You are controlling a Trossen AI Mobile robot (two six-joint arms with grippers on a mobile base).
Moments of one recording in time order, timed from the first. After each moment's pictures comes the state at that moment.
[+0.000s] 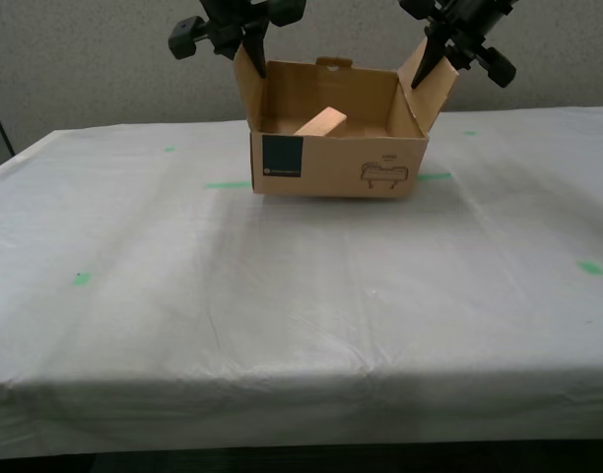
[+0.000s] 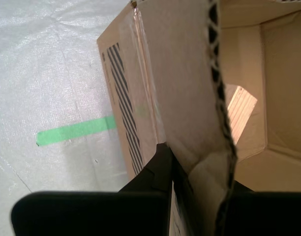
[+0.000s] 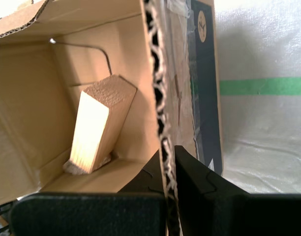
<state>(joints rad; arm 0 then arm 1) 0.18 2.23 1.94 -0.90 -0.57 0.37 -0.44 2.22 2.06 -0.89 0.16 -0.28</state>
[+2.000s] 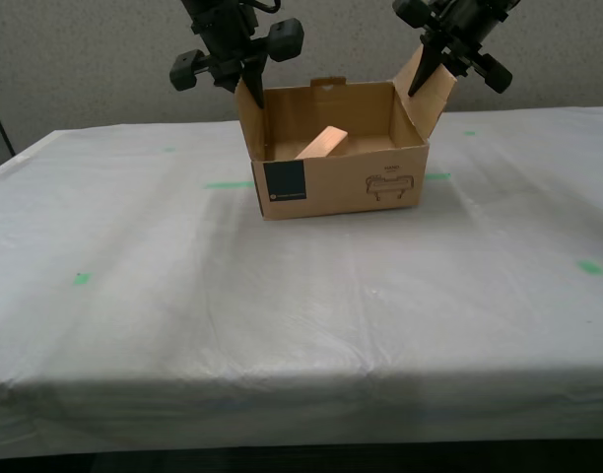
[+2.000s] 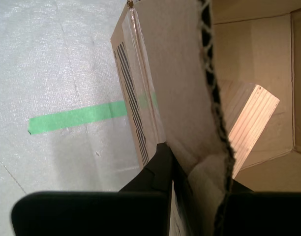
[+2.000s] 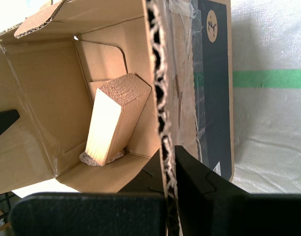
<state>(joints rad) 0.19 2.24 1.94 -0.92 -0.57 0.33 -0.44 2.22 1.91 -0.78 0.16 -0.31</state>
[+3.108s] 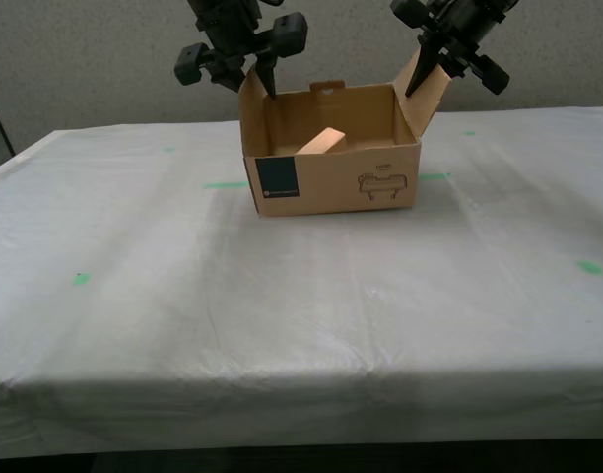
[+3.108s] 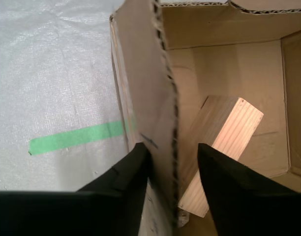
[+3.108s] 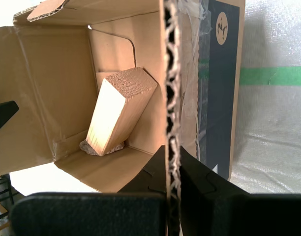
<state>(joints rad) 0.20 2.24 1.93 -0.92 -0.58 0.34 -0.44 2.22 1.91 -0.72 0.13 -0.30</state>
